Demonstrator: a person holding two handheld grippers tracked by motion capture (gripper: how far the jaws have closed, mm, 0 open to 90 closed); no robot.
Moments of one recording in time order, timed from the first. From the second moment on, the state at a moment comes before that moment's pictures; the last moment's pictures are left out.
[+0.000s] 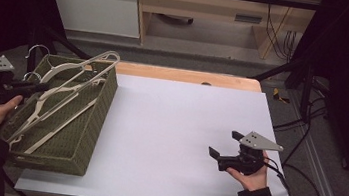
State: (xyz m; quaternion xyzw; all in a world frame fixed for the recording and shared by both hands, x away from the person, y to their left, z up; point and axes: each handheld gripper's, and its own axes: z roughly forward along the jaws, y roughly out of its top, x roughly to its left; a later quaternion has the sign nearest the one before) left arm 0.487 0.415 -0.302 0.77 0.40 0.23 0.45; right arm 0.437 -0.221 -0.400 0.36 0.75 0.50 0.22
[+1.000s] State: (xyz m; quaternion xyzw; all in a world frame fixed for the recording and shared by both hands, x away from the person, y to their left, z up) left arm 0.484 0.420 -0.351 0.75 0.46 0.19 0.42; right arm 0.437 -0.221 -0.401 0.36 0.76 0.50 0.21
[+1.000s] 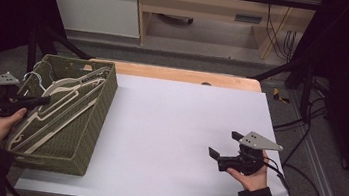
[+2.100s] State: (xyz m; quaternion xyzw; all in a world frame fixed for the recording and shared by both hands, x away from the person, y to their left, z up) left arm 0.501 0.429 -0.395 0.72 0.59 0.21 0.30; right arm 0.439 -0.218 -0.403 0.36 0.76 0.50 0.21
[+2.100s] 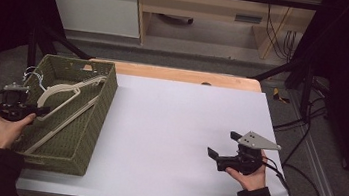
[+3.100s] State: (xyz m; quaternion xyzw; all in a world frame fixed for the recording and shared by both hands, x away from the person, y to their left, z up) left arm 0.461 0.395 -0.354 0.70 0.51 0.27 0.42; right arm 0.436 -0.227 -0.400 0.36 0.75 0.52 0.21
